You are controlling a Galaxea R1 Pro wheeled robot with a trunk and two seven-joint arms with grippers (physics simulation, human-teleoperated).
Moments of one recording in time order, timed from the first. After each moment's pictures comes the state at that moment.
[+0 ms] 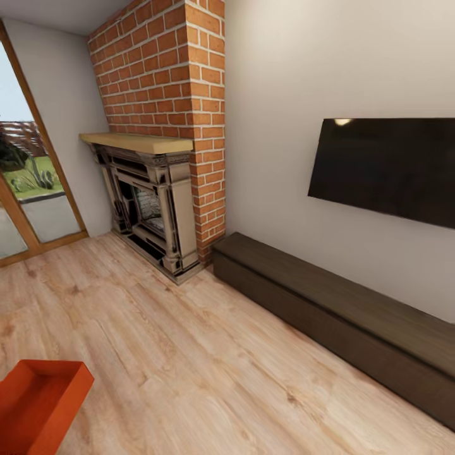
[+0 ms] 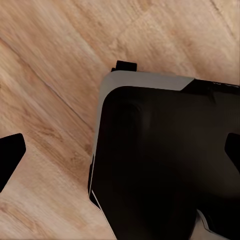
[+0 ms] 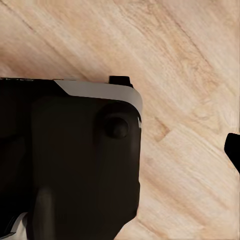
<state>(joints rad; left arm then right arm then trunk) -0.21 0.01 0.06 0.00 0.09 -0.02 0.05 -0.23 0.05 0.52 0.03 -0.47 -0.07 -0.11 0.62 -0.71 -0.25</state>
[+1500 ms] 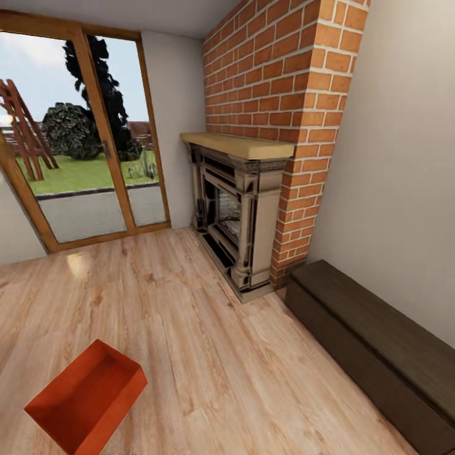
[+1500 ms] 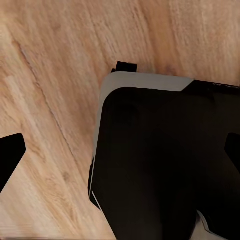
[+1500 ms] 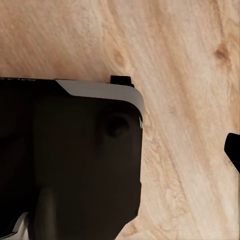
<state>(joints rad) -0.21 0.01 0.06 0.00 0.09 -0.02 0.05 -0.23 0.05 0.52 0.03 -0.47 -0.07 -0.11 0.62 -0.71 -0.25</state>
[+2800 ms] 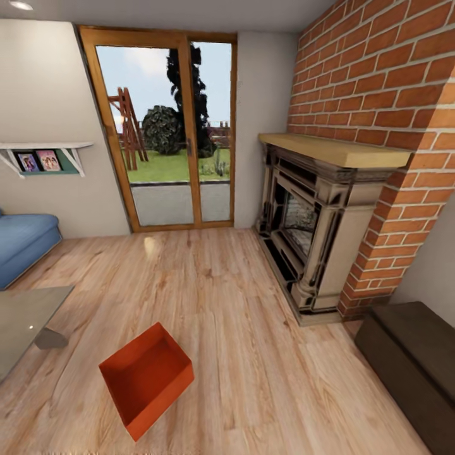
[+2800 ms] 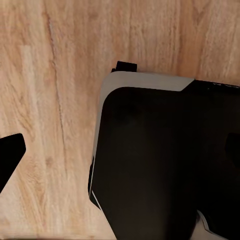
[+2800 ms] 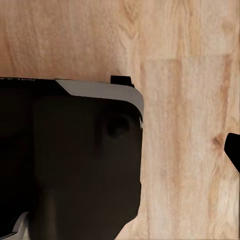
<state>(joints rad) -0.21 0.01 0.06 0.00 0.09 -0.02 0.05 -0.23 0.05 0.52 0.03 -0.46 -0.07 -0.11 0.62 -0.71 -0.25</state>
